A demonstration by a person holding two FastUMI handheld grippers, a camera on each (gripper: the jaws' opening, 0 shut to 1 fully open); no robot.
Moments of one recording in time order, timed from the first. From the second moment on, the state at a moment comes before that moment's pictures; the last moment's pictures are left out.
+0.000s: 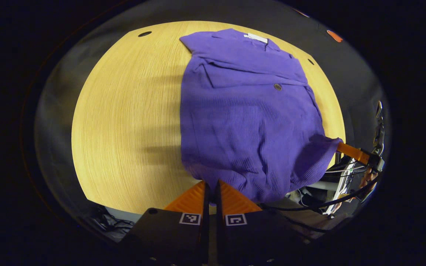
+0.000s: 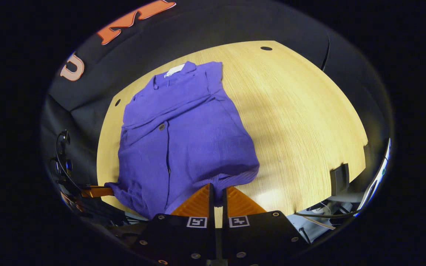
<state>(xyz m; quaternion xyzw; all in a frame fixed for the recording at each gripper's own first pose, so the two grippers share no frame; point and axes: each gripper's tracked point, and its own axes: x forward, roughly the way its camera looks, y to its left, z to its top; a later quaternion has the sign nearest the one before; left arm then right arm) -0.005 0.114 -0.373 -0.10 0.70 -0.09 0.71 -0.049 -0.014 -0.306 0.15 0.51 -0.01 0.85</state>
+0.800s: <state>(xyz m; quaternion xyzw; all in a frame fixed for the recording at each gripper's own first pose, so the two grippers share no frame) 0.143 0.139 -0.319 -0.07 0.63 -0.13 0.76 0.060 -0.007 -0.205 0.10 0.42 -0.03 0.90</state>
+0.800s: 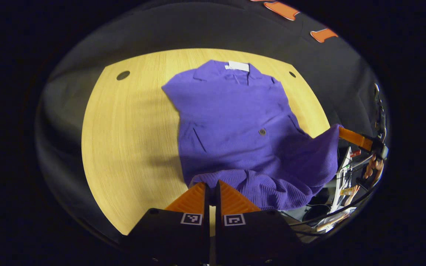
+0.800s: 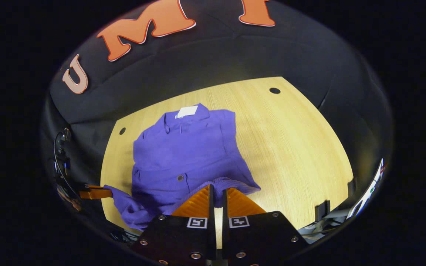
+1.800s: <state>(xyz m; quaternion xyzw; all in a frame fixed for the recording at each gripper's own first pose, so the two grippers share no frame) 0.355 0.143 -0.309 -0.02 0.54 0.00 0.84 0.236 -0.039 -0.189 0.10 0.42 0.05 0.90</state>
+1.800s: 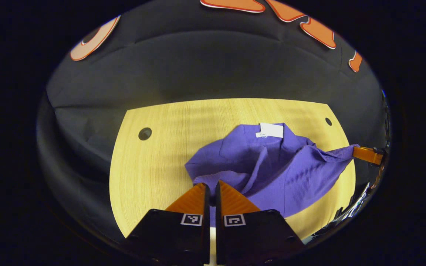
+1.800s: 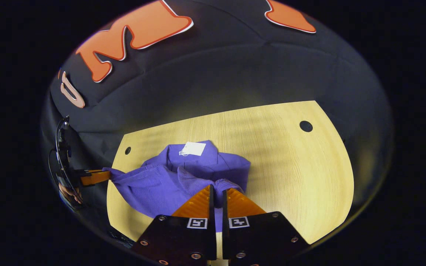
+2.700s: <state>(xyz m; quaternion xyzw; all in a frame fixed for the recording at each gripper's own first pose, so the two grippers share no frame) 0.462 0.167 -0.336 0.09 0.44 0.07 0.89 0.348 -0.050 -0.209 0.20 0.40 0.02 0.89</state>
